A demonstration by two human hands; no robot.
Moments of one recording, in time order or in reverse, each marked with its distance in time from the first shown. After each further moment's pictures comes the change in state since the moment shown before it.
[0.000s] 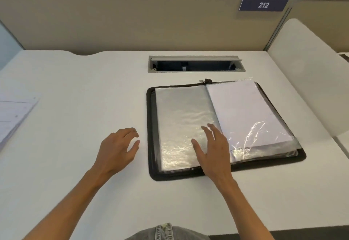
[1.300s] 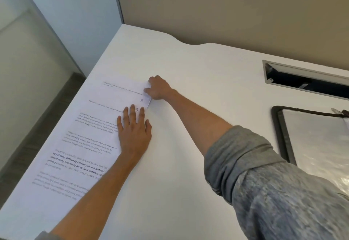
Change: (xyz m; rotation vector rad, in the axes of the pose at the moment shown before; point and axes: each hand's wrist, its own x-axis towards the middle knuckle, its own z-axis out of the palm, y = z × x) left_hand -0.040 -0.371 -0.011 0.169 0.083 -0.616; right_hand 0.216 -0.499 0.372 -0.082 -0.851 -0.258
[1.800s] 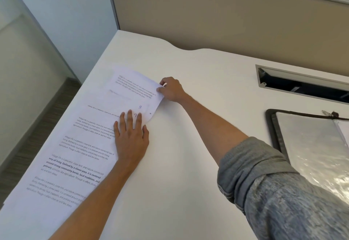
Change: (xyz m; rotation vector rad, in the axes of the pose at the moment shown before) left_hand -0.001 -0.001 -0.004 0.001 0.040 0.022; right_hand -0.011 0.050 -0.023 0.347 0.225 0.013
